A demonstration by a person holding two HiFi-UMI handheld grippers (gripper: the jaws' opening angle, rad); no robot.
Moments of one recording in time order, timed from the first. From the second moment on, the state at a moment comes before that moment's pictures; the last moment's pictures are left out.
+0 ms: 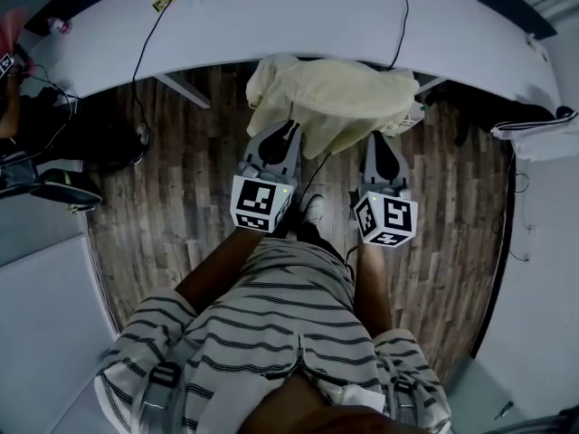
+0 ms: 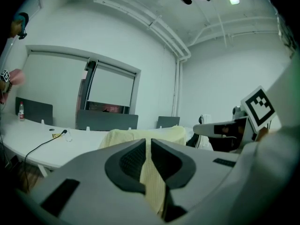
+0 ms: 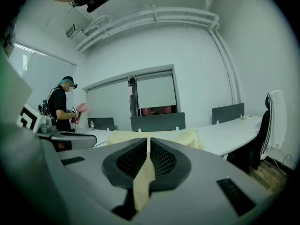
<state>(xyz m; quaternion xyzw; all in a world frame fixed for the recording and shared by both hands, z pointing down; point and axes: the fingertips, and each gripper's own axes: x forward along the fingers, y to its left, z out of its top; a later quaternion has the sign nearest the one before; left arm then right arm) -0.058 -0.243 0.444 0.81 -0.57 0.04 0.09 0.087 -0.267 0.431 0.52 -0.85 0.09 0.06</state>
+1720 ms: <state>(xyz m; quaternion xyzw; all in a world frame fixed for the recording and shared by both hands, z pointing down) -0.068 -0.304 0.491 0.78 -0.61 0.09 0.12 0.138 -0.346 0.495 0.49 -0.86 0.15 0.09</state>
